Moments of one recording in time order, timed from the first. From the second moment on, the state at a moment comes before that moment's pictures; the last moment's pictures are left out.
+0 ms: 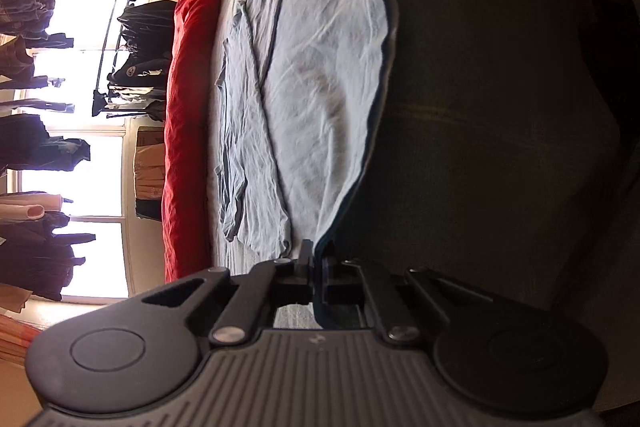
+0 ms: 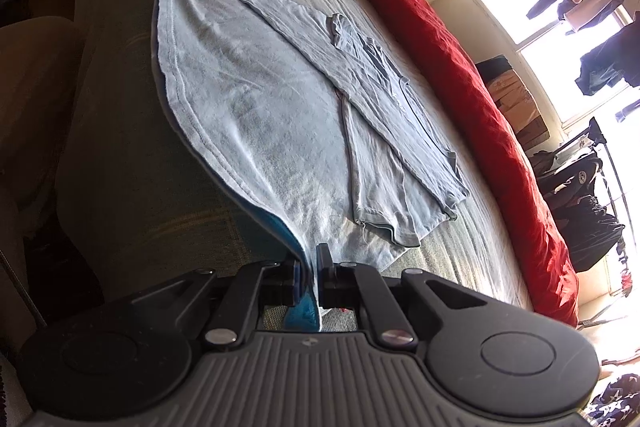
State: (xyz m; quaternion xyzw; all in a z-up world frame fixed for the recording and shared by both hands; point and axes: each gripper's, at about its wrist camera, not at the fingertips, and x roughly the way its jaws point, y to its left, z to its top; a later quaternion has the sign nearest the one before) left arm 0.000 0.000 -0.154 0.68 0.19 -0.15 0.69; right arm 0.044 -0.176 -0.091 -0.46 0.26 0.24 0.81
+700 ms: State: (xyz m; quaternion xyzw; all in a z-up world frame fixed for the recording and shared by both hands) left arm 0.063 -0.003 -0.090 0.64 0.15 -0.10 0.75; right arm 0.084 -0.181 -0.056 -0.47 0.22 0.22 0.82
